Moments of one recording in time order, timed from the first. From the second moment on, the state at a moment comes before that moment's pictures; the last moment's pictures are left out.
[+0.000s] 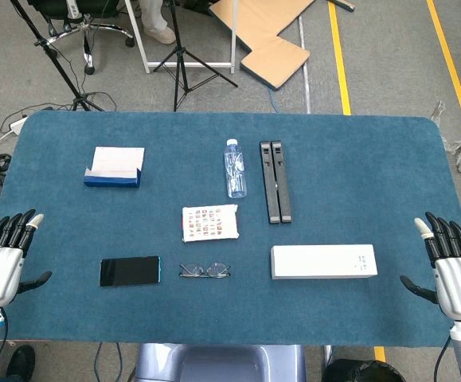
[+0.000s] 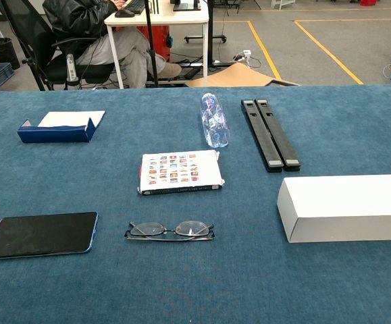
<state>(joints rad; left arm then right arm) -0.13 -1.13 -0.04 -1.76 1.48 1.46 0.22 0.08 -1.12 0.08 -1.60 -1.58 1.60 -0.02</state>
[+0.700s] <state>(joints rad) -0.21 -1.30 0.00 -1.80 1.39 1.22 0.41 0.07 -1.08 0.08 -1.64 -1.57 1.58 0.06</state>
